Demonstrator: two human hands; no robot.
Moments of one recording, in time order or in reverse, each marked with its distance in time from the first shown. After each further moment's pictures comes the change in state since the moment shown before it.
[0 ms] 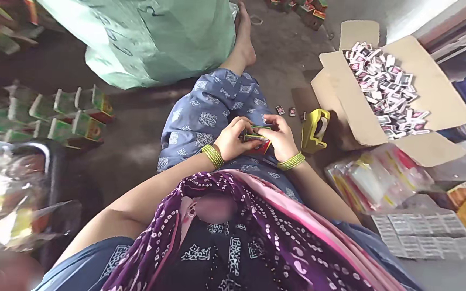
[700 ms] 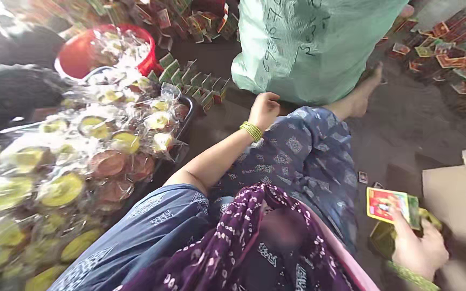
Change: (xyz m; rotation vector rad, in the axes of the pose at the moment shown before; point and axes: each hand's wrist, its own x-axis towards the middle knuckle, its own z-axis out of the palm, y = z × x) left_hand -0.003 -0.056 -0.170 0.194 0.653 -0.537; right_hand 0.013 0.030 -0.100 -0.401 0.322 -0.171
